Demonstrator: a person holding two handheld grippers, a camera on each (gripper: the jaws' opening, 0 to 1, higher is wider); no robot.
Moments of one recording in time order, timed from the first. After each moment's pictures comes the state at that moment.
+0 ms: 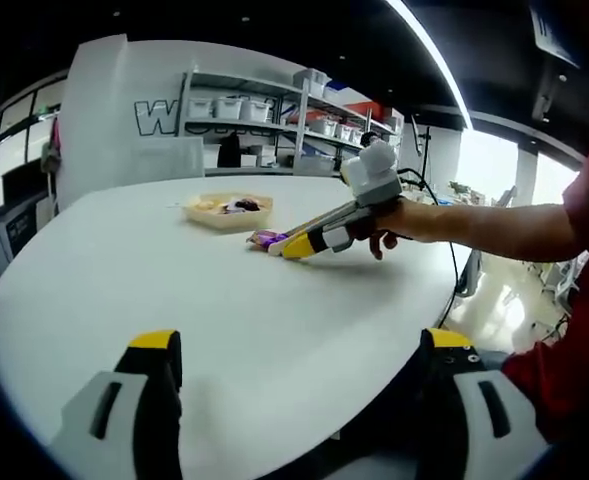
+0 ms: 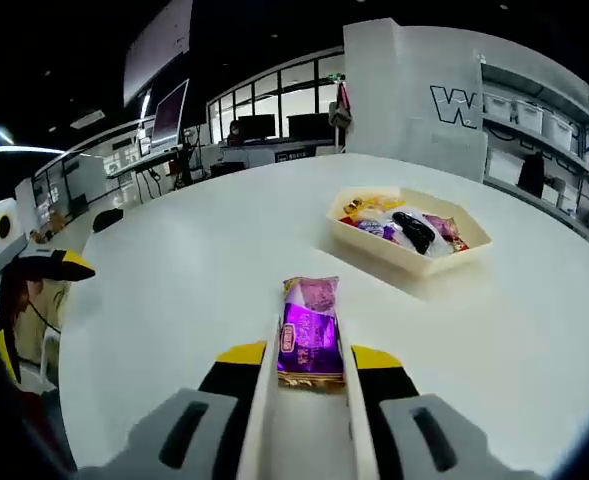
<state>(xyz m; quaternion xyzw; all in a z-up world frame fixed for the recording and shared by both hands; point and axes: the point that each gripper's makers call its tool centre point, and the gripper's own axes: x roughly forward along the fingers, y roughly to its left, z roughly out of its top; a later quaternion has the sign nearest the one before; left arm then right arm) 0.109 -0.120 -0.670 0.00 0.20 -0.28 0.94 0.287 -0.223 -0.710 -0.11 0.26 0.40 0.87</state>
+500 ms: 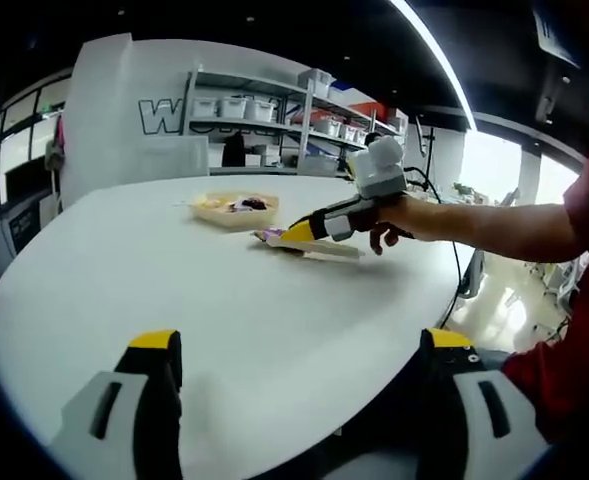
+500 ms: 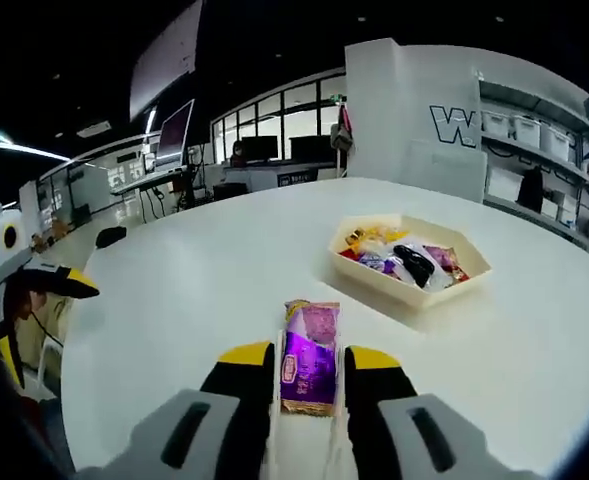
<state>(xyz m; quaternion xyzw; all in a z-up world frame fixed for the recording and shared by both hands) 0.108 -0.114 -0.671 -0.01 0.20 -0.27 0.94 0.294 -0.214 -0.689 -0.09 0.21 0.41 0.88</state>
